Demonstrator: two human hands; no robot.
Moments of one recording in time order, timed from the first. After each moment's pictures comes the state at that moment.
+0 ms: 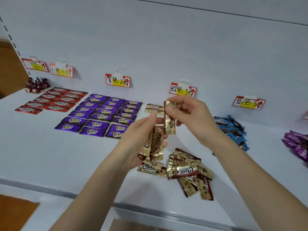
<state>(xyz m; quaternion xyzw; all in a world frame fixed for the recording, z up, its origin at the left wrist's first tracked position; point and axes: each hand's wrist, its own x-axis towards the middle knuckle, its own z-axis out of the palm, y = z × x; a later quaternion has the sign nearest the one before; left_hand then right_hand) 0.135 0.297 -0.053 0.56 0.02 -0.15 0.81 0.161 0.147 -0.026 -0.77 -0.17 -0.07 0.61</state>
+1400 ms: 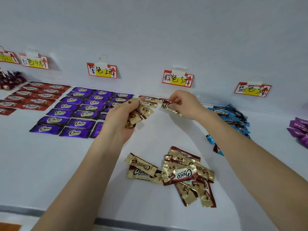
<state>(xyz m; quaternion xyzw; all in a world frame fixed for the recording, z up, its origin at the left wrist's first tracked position) 0.210 0.293 -0.069 0.41 0.14 -0.07 0.90 0.272 0.103 -0.084 -0.95 -0.06 -0.03 0.31</state>
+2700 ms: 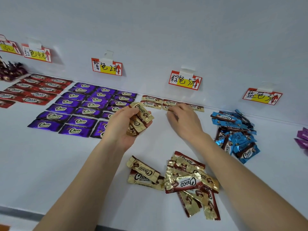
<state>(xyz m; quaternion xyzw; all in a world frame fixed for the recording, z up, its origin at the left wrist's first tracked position) 0.212 0.301 -0.089 0.42 0.18 -0.10 0.89 0.261 0.115 -0.137 -0.96 -0.09 -0.18 0.19</state>
